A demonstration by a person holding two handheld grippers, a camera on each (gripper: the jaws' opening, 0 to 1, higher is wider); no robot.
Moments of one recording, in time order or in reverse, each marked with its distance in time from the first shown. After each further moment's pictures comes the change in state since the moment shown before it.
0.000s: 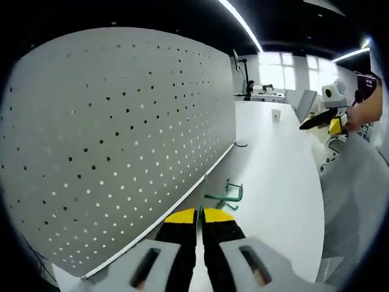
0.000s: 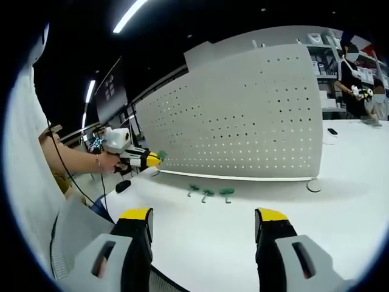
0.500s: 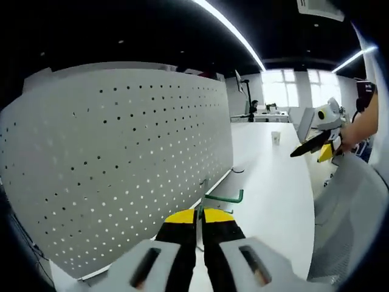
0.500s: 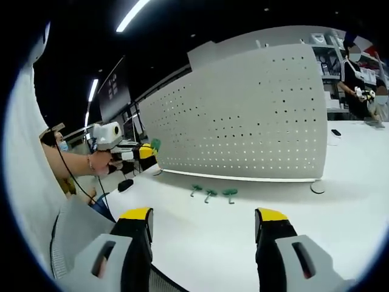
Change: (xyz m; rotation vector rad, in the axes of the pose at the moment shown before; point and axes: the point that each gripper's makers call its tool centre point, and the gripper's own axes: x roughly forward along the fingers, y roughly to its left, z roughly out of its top) left arm -0.021 -0.027 0.043 0.003 -0.150 0.030; right arm 0.003 0.006 0.001 -0.007 -0.002 0.024
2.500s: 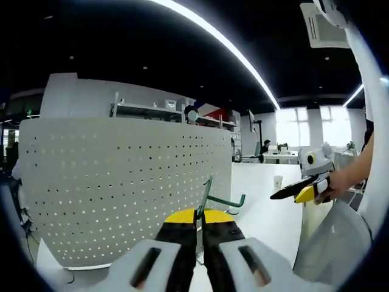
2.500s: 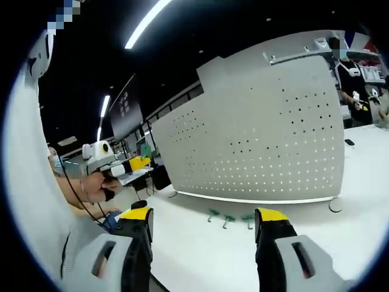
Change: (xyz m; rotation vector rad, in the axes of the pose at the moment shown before) left arm -0.039 -0.028 0.055 -0.131 -0.240 0.078; right arm 0.020 0.031 0.050 0.014 -0.154 0.114
